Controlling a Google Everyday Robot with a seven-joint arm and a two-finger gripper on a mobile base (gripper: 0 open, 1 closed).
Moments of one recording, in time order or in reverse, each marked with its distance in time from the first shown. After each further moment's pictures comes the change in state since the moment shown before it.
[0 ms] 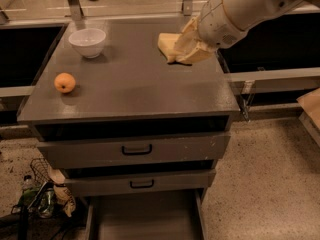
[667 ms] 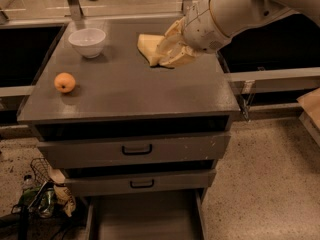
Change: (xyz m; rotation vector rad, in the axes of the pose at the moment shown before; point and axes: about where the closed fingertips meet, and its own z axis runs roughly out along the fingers) arm -0.039 0.010 0.015 -0.007 -0.133 -0.075
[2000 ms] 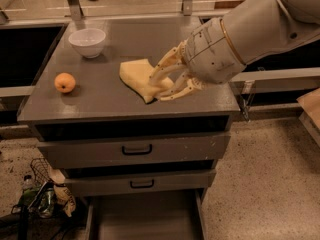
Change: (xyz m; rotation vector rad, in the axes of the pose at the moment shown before) arm -0.063 0.094 -0.032 -0.111 -0.132 -0.216
